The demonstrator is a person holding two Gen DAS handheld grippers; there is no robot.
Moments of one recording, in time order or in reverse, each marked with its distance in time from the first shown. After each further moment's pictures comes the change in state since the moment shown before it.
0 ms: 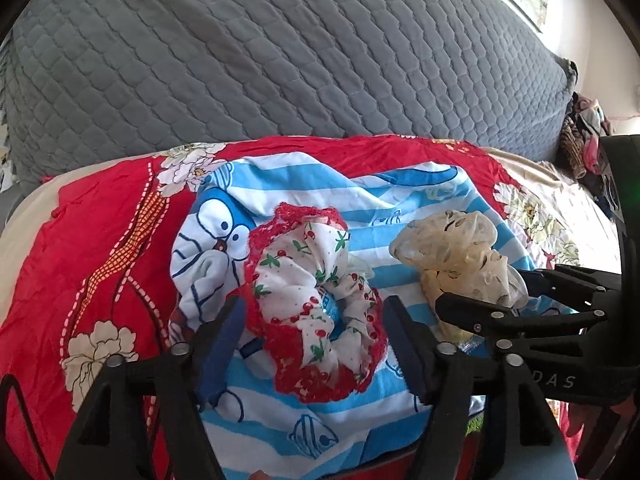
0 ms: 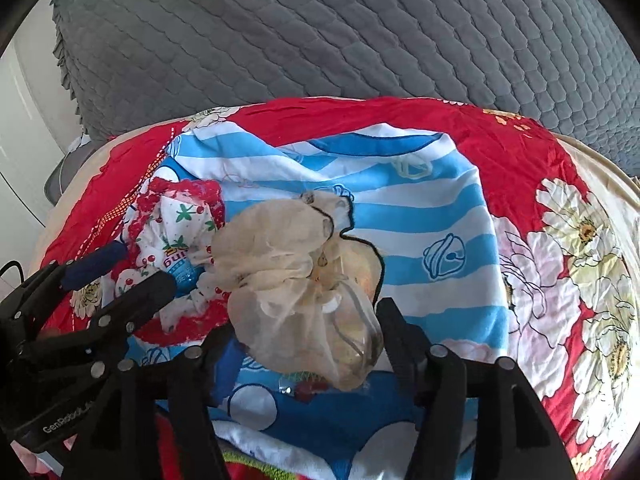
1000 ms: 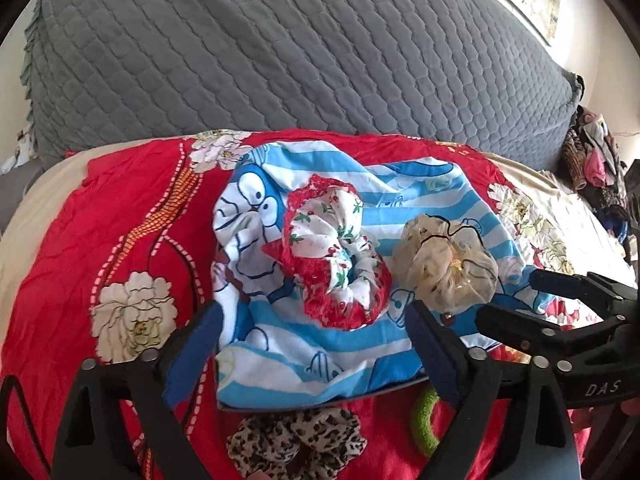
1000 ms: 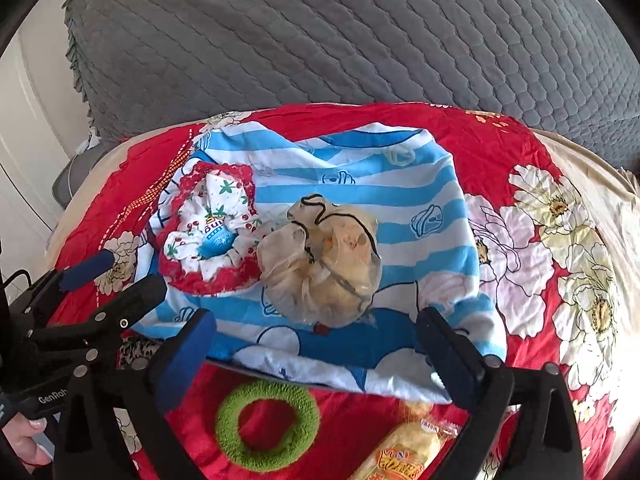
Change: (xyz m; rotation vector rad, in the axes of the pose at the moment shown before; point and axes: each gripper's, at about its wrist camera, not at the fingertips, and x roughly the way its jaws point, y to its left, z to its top) left arm -0.041 0.014 -0.025 -0.045 0.004 0.014; right arm -0.049 0.012 -0.032 0.015 -0.027 -0.003
